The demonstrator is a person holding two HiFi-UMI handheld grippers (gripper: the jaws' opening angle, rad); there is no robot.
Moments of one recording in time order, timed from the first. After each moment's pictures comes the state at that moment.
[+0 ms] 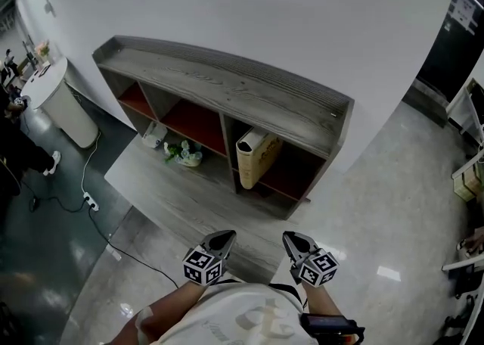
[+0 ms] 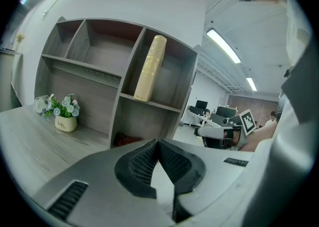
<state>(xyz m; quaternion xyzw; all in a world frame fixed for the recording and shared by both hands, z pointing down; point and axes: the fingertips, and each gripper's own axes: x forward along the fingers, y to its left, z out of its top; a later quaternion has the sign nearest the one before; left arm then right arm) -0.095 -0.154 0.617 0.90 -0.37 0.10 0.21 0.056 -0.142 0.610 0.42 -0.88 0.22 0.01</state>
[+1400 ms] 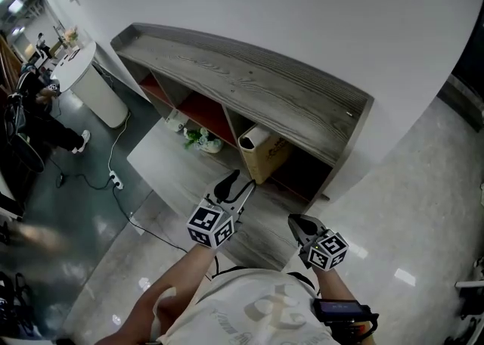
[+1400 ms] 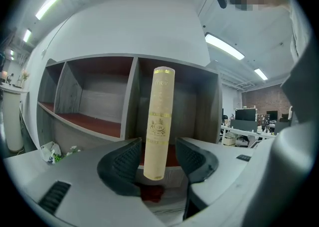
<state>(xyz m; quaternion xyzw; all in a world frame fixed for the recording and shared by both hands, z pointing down) -0.069 -0.280 0.489 0.88 -0.47 0.04 0.09 0.053 -0.201 0.611 0.31 -0.92 0.23 0.00</state>
